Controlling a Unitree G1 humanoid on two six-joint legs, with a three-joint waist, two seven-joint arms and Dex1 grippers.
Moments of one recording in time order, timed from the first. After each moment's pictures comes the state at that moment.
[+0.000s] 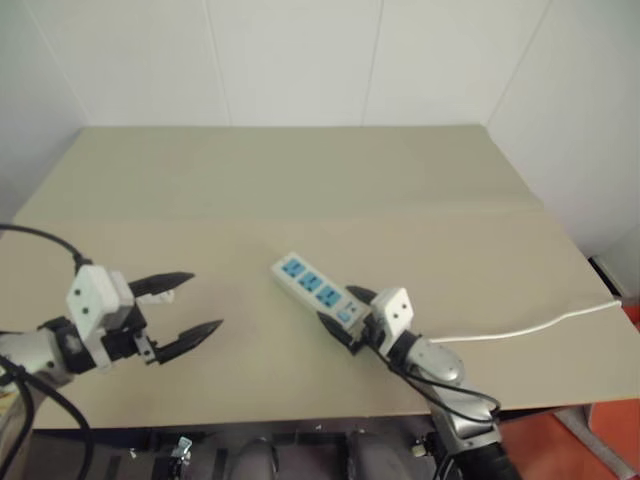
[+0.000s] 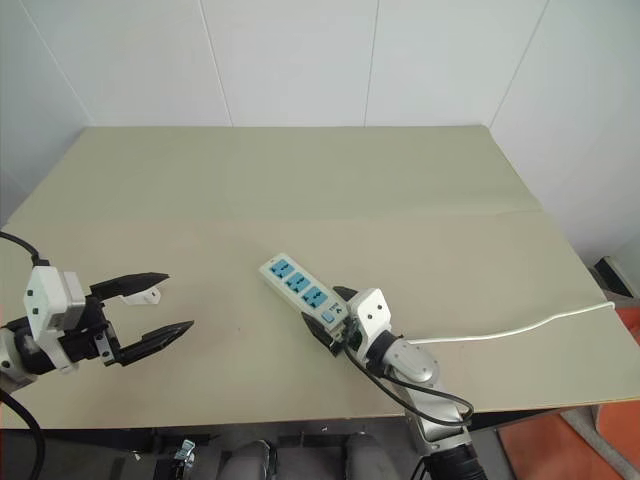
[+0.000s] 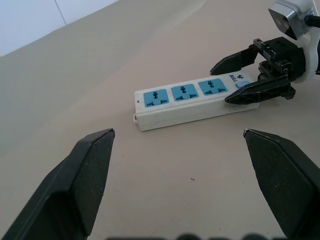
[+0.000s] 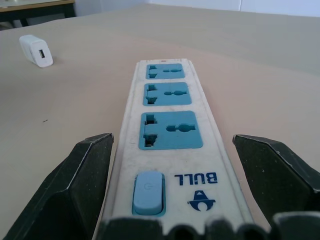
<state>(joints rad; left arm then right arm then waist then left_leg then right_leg) 0.20 0.82 0.53 -0.56 -0.63 0.43 -0.97 -0.10 -0.21 0.21 -0.11 0.12 0.06 0.56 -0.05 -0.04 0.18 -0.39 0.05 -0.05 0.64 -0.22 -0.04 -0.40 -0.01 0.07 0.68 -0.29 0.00</state>
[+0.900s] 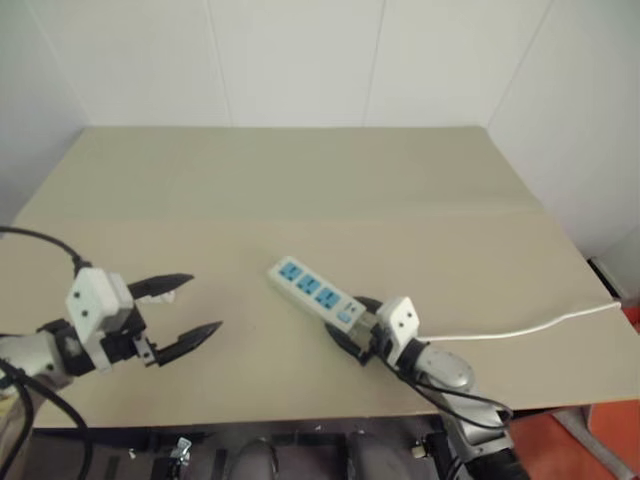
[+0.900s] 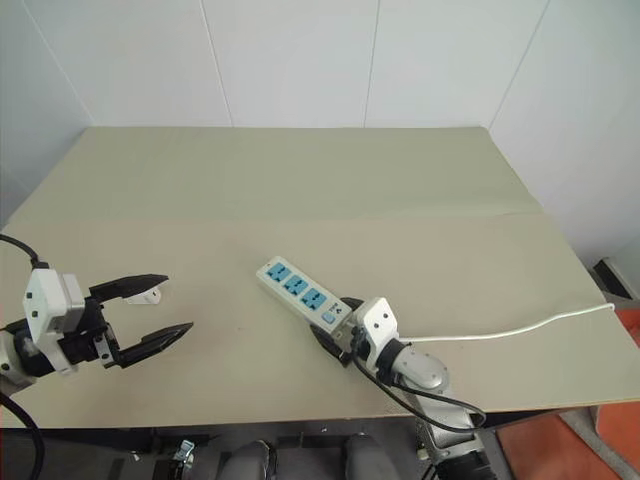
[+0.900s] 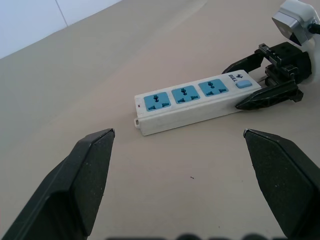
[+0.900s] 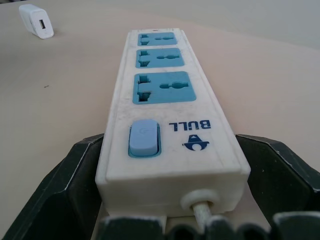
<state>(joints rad) 0.20 0.82 0.53 -0.56 -0.63 0.41 -0.97 -0.09 -0.23 0.20 -0.08 0.14 0.07 0.59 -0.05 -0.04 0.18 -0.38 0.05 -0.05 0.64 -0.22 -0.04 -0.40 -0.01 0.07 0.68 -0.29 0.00</state>
